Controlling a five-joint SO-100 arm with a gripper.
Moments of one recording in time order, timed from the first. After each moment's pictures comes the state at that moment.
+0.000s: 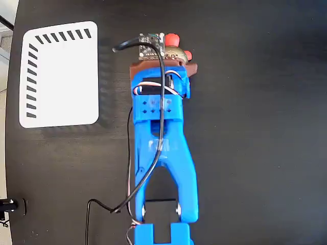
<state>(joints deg) 3.2 65.2 87.9 46.6 87.1</state>
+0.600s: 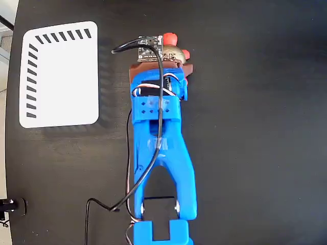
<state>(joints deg) 2.5 64.0 90.4 41.3 87.5</state>
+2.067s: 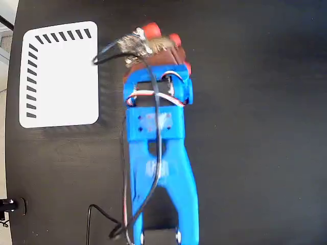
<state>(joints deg) 1.7 79.5 80.8 63.4 58.2</state>
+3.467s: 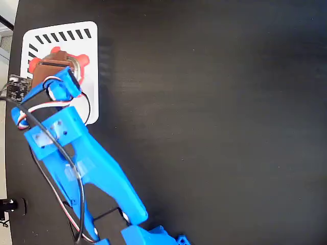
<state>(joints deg) -24.0 64.7 56.1 78.8 34.3</state>
